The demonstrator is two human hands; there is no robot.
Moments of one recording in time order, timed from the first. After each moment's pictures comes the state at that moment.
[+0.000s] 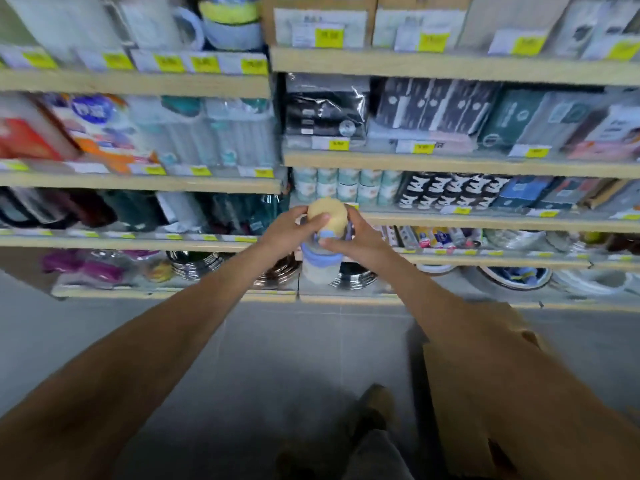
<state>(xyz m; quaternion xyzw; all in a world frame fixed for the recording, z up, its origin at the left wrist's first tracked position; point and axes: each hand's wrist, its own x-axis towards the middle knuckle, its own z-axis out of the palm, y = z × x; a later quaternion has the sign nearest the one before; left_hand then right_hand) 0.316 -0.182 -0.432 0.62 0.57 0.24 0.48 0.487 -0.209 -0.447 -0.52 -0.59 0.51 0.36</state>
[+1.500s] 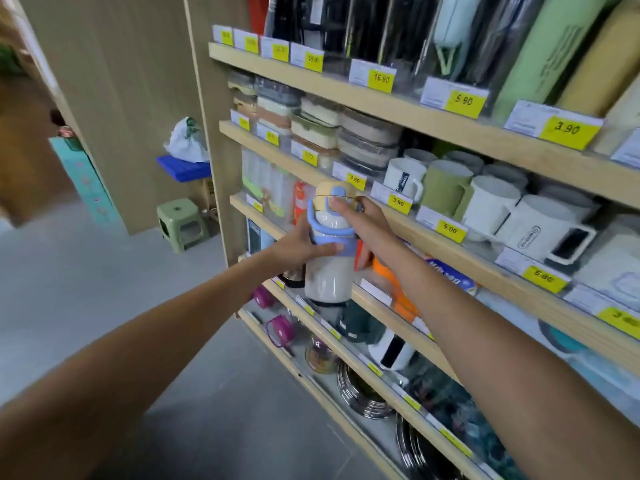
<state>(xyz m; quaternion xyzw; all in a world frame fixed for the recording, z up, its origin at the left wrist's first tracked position) -0.297 -0.047 -0.325 0.49 0.61 0.49 0.37 -0.193 0.072 -0.306 -0.35 -0.72 0.53 0.27</state>
